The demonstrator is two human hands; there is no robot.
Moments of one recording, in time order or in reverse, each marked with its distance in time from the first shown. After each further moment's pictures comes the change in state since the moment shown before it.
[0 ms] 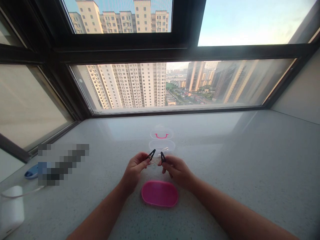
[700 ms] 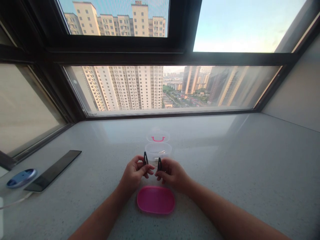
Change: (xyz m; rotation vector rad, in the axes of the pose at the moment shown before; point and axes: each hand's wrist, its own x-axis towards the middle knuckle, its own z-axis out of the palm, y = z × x) left_hand 0.004 -0.004 0.005 0.014 -0.033 -0.081; right_hand 0.000 0.007 0.004 0.121 -0.028 0.111
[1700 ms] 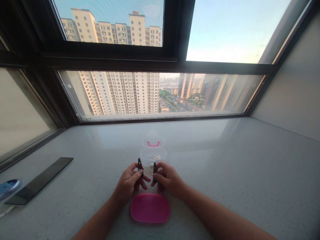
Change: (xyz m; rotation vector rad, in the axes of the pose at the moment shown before) left_hand 0.002 -0.009 -0.003 -0.010 -0.077 -0.073; right_hand 0.004 0.004 -0.003 0.085 -0.029 0.062
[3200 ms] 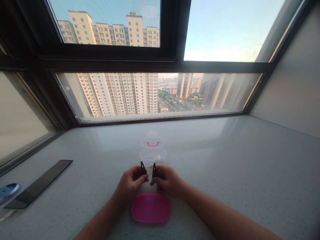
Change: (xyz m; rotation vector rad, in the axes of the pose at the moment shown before) left_hand 0.000 -0.002 -0.003 0.148 -0.033 0.147; right_hand 0.000 -0.006 0.004 -0.043 -0.050 -0.051
